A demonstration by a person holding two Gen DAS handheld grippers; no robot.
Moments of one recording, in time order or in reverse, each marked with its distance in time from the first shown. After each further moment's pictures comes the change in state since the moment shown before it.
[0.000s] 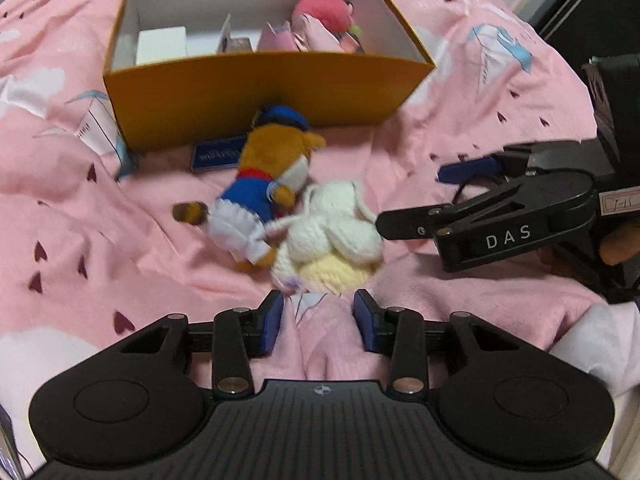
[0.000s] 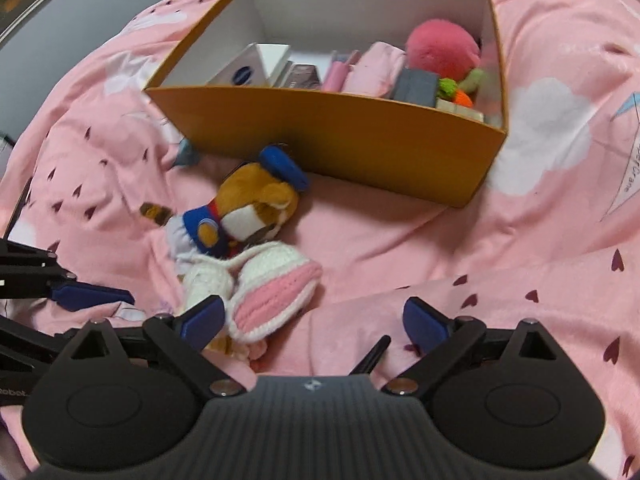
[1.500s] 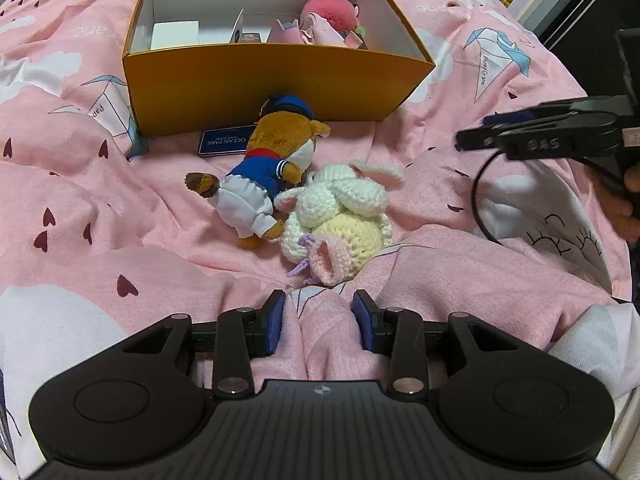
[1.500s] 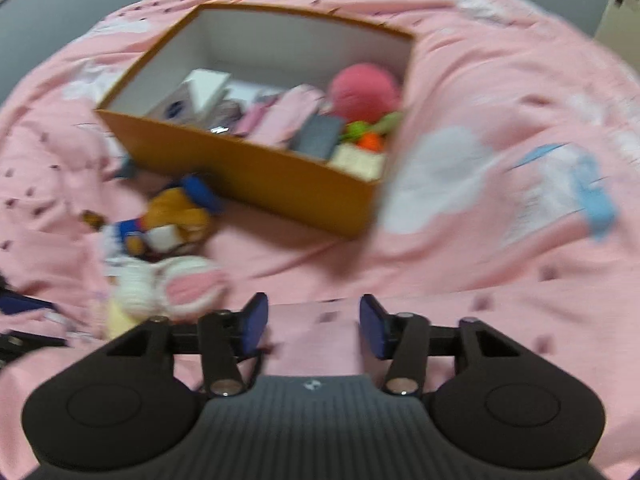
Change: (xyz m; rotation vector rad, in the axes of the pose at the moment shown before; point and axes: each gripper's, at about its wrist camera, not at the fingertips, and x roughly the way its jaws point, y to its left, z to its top) left arm -0.009 0.005 -0.016 -0.036 -0.025 0.002; right arm -0.045 -0.039 0.014 -0.080 -0.049 -0.227
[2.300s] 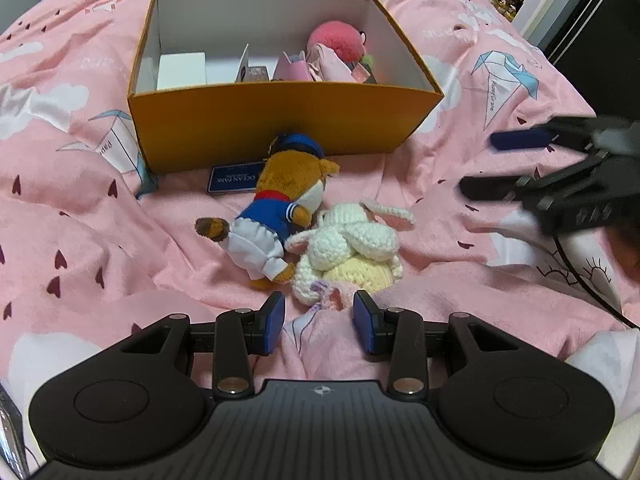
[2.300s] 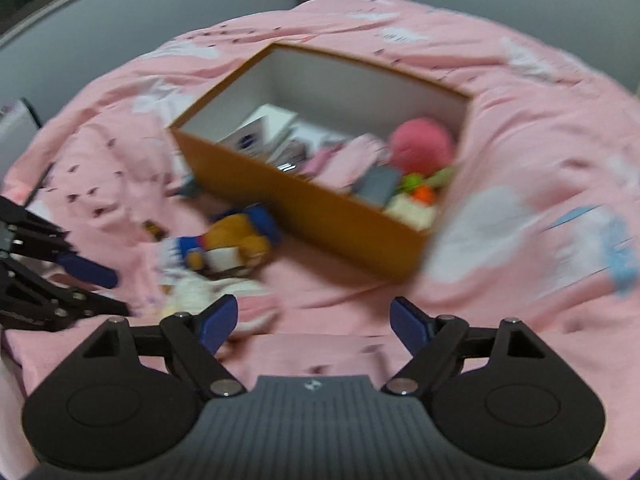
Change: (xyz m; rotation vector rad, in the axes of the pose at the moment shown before) left arm 0.000 -0.001 0.015 0.014 -0.063 0.034; right arm -0.012 0.017 -0.009 -0.094 -0.135 0.206
